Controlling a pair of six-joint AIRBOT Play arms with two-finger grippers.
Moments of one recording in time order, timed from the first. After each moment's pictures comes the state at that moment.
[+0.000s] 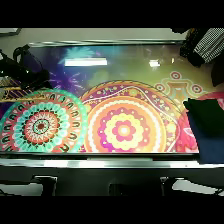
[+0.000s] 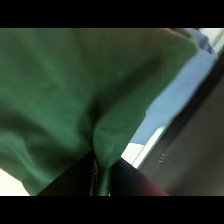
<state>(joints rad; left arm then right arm) 0.03 -1.58 1.88 1.23 -1.63 -1.73 -0.76 -1.49 1.58 -1.68 1.75 1.96</state>
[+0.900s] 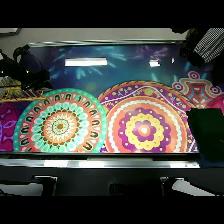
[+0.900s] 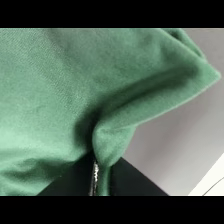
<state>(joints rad) 0.03 -1.58 1.88 1.23 -1.63 -1.74 -0.76 -1.39 1.15 -1.95 1.59 1.97</state>
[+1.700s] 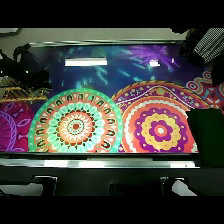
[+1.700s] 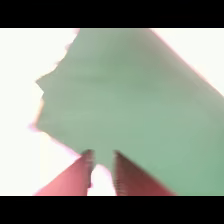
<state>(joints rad) 0.03 -1.57 1.88 1.24 -1.63 -1.65 -0.56 -1.23 1.26 -1.50 1.14 1.73</state>
